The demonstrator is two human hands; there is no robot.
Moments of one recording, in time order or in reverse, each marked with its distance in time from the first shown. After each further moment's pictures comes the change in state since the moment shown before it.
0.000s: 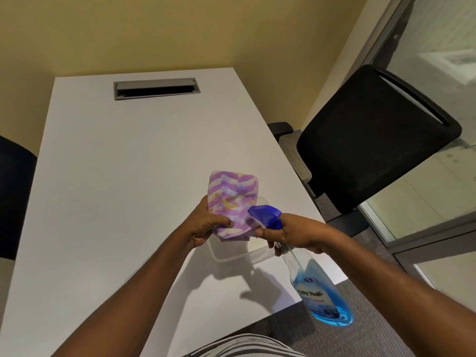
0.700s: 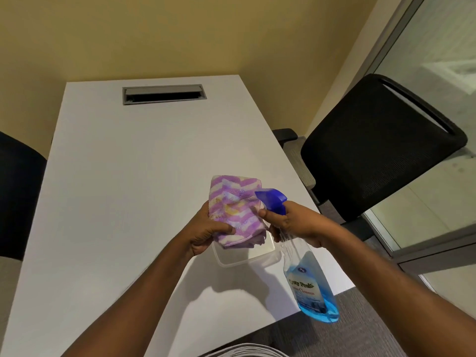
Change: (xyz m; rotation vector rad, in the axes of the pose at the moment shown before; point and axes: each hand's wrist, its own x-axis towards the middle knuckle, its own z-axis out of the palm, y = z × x) left_hand -0.010 -0.004 -0.010 -0.059 -0.062 0.045; right_hand 0.002 -0.028 -0.006 0.237 0.130 -0.070
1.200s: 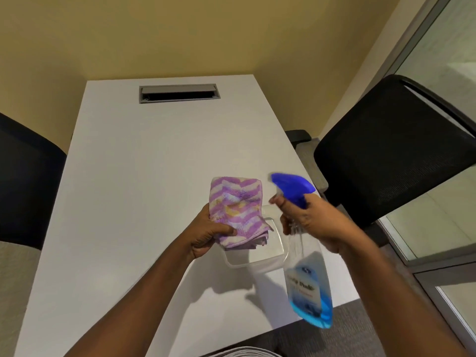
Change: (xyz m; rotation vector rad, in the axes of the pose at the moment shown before) left_hand -0.018 0.005 -0.004 -0.081 0.093 0.014; right_hand -0.027 -0.027 -0.001 0.085 0.144 -0.119
